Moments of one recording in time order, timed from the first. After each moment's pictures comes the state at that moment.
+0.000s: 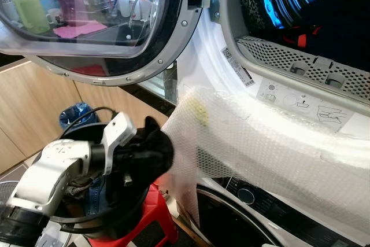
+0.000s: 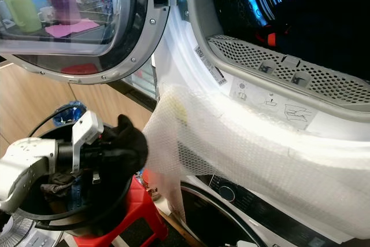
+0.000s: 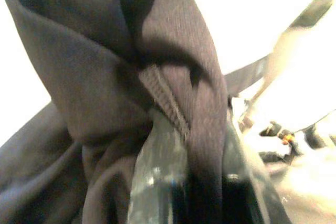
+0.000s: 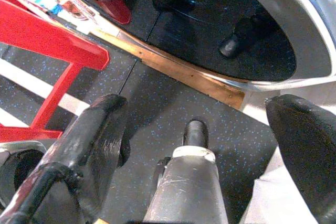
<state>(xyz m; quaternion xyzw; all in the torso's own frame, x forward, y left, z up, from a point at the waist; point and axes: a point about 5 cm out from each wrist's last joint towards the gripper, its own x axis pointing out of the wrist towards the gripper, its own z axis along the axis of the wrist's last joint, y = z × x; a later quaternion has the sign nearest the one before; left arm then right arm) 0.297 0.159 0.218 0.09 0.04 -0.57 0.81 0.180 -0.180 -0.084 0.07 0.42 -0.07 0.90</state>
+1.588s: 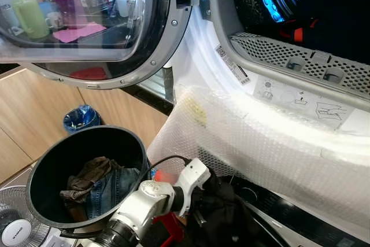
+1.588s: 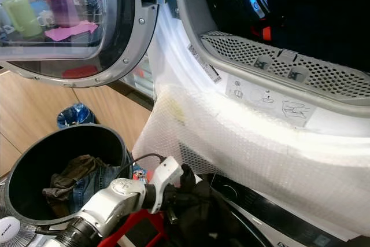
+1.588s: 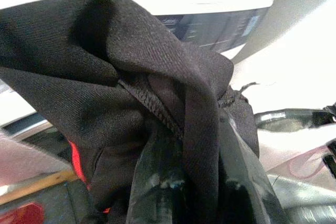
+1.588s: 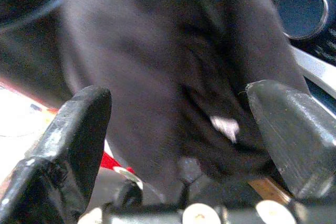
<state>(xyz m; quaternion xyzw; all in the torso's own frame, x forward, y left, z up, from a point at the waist) 0.291 0.023 0.091 0.00 0.22 -0.55 0.81 0.138 -0.168 -0.002 0.08 0.17 0.22 0.96</state>
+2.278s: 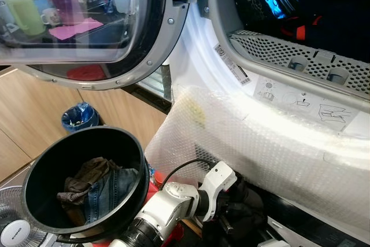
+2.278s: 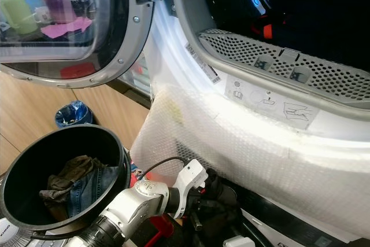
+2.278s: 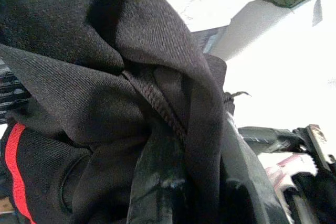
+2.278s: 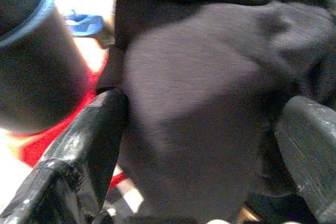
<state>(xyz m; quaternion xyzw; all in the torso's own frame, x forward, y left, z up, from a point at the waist) 0.285 -0.019 0.106 -0.04 0.22 -0.60 0.77 0.155 -0.150 0.025 0.00 0.15 0.13 0.98</state>
